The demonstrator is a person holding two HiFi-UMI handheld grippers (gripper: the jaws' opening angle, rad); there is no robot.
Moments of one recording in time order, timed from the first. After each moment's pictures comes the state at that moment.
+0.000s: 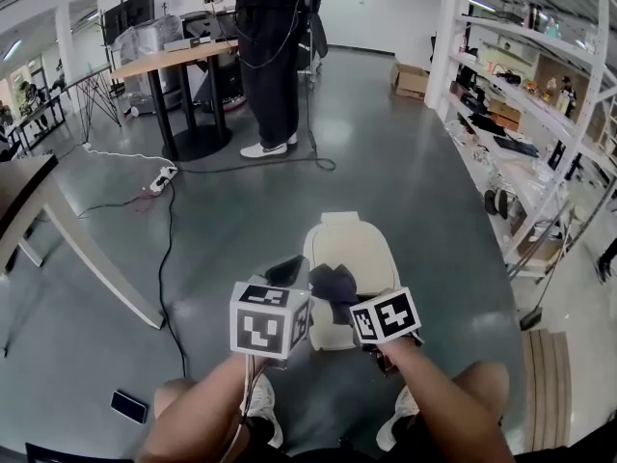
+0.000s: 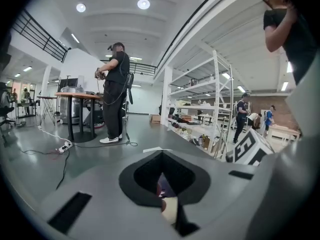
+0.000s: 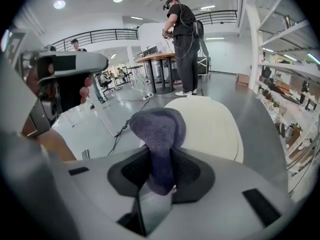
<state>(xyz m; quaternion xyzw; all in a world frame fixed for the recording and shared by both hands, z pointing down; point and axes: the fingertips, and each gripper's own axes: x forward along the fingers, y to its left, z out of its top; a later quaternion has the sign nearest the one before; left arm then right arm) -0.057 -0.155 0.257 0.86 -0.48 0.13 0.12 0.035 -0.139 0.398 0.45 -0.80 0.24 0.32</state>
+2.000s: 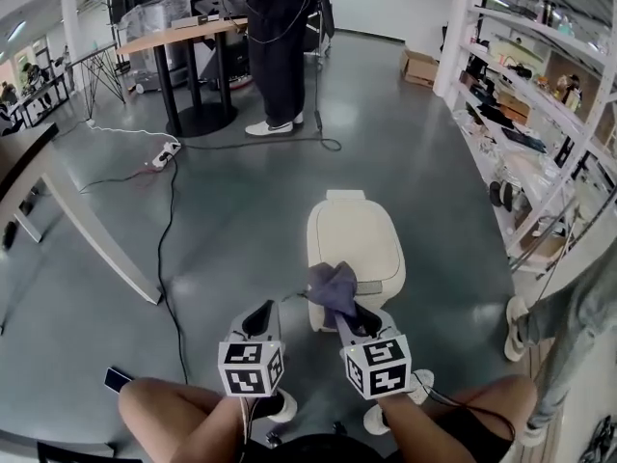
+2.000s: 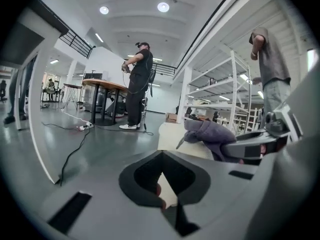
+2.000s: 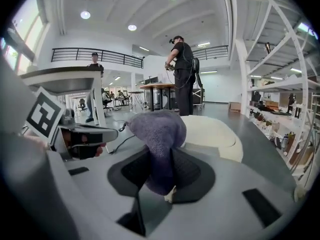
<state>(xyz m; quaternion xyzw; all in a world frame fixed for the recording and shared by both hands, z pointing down) -0.125 -0.092 0.403 0.80 -0.57 0.09 0.17 0.011 -0.080 0.393 0.52 -0.83 0.11 0.18</state>
